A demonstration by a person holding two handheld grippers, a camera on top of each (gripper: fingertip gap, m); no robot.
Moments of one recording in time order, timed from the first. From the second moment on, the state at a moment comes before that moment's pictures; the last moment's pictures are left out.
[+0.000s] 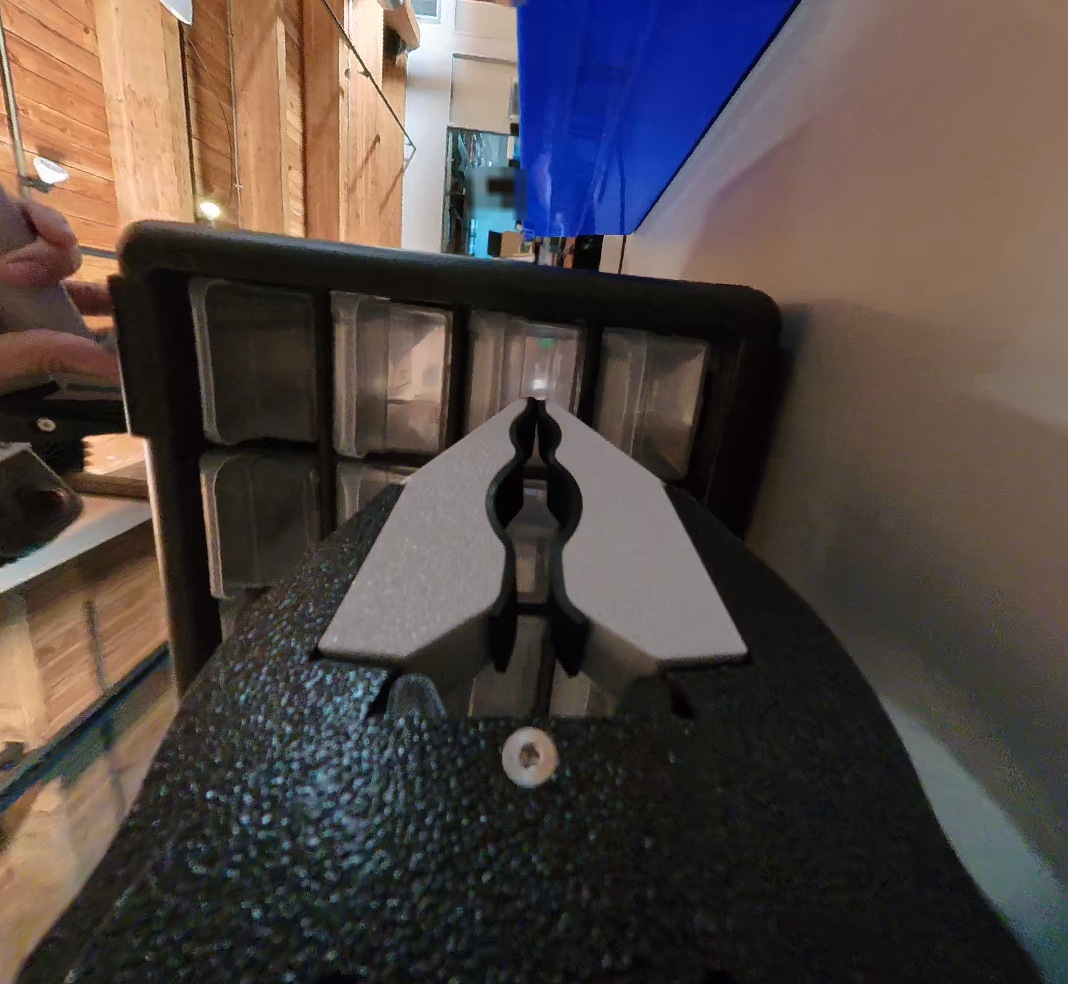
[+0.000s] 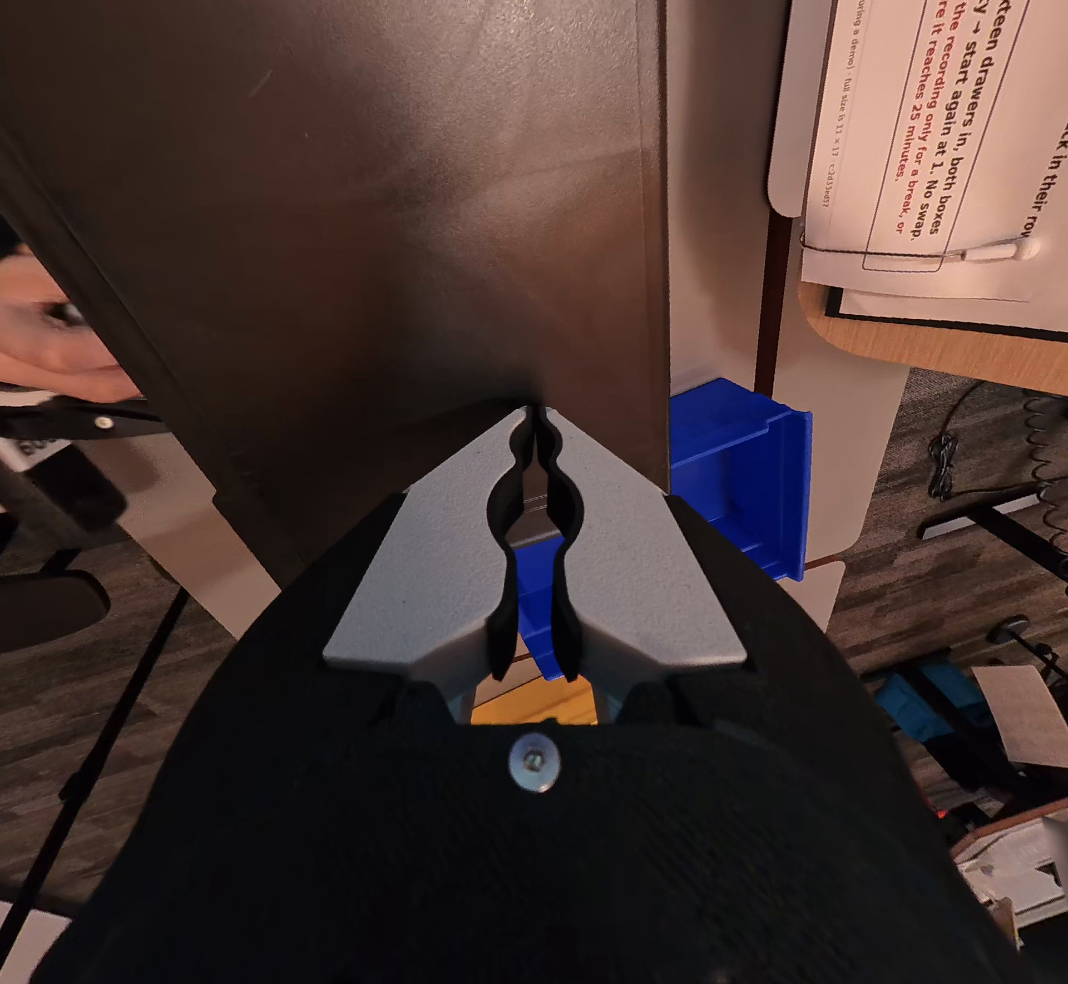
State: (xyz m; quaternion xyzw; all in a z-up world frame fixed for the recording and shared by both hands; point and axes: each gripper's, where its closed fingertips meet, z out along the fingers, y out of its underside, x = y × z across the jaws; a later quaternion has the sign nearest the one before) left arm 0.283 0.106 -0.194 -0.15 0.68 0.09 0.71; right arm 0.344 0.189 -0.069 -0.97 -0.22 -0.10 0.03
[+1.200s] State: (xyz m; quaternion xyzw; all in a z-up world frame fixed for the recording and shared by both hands) left arm 0.132 0.273 -0.087 -0.48 0.62 -0.34 0.52; right arm 0.283 0.051 0.003 -0.61 0.00 -0.54 0.58
